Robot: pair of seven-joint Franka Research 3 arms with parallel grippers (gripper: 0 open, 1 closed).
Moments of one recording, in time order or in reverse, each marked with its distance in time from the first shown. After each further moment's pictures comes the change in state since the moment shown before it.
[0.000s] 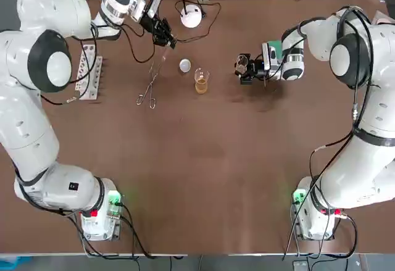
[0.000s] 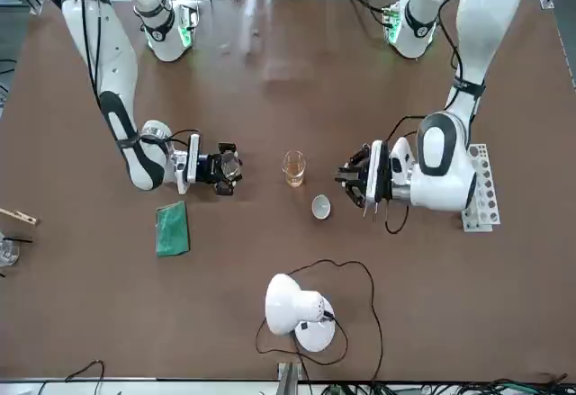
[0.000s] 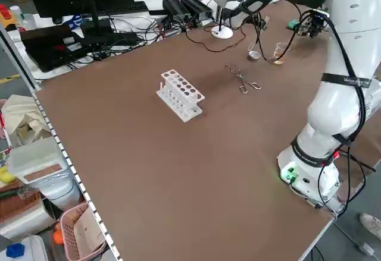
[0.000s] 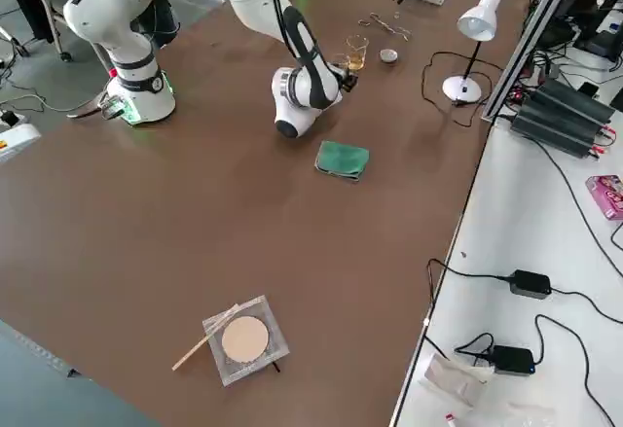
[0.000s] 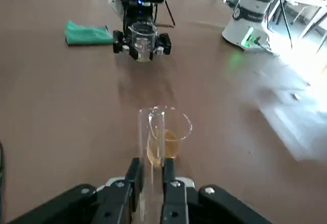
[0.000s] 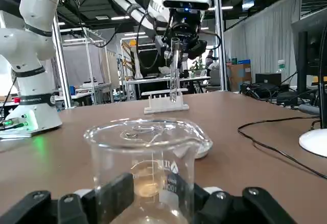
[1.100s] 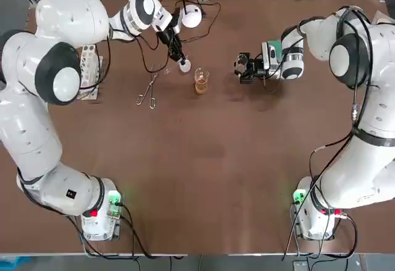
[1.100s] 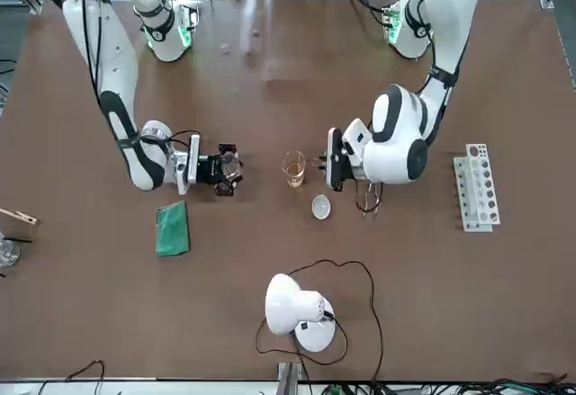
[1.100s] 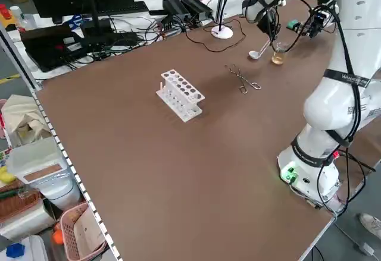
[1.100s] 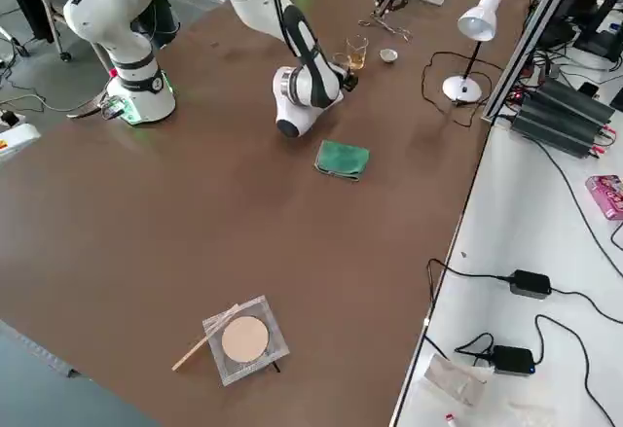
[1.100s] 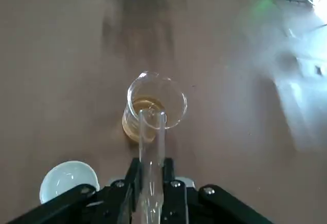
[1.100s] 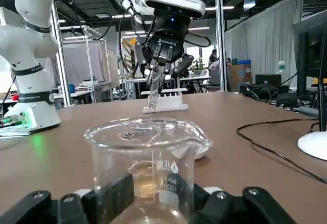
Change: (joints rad) left arm -0.193 -0.013 0.003 -0.041 0.243 0.193 -0.406; right arm 0.008 0.000 -0.002 0.012 0.001 0.005 -0.001
